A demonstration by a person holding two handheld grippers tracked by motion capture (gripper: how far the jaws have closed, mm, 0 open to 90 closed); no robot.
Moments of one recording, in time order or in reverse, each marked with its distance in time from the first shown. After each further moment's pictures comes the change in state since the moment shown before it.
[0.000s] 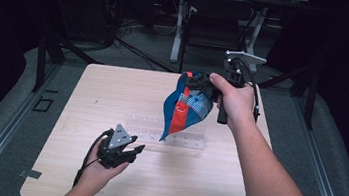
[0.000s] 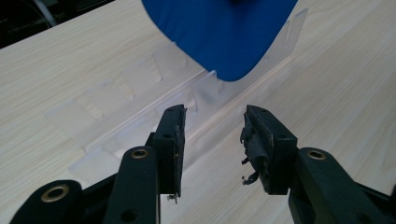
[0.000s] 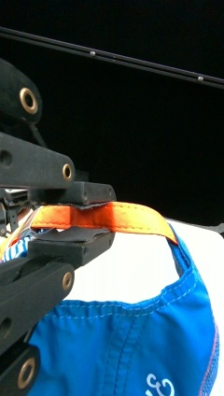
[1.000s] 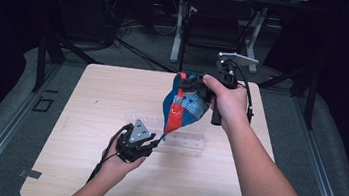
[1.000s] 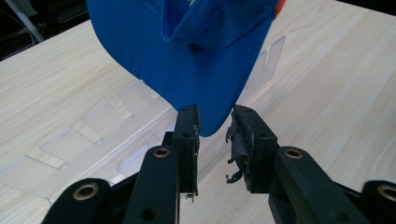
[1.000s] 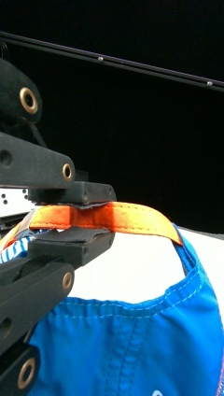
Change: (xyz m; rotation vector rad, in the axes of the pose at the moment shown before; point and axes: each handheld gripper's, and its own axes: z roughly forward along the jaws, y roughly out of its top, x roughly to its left) left arm -0.017 0.030 0.027 0.003 -0.028 0.035; right arm 0.002 -0.004 0.014 0.025 0.022 -0.006
